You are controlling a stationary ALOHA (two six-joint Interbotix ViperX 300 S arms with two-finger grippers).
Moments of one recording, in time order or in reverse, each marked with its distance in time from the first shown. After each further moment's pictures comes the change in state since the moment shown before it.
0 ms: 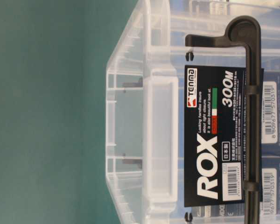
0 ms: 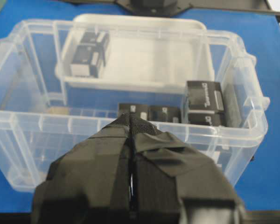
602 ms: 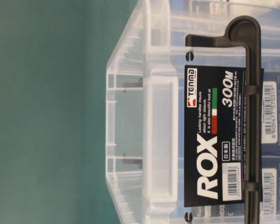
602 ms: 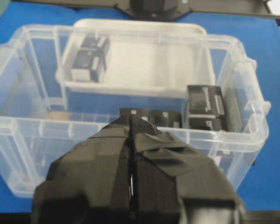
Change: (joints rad) left arm 0.000 0.009 0.000 0.000 -0.025 0.006; right arm 0.123 -0.104 0.052 0.000 -0.075 0.080
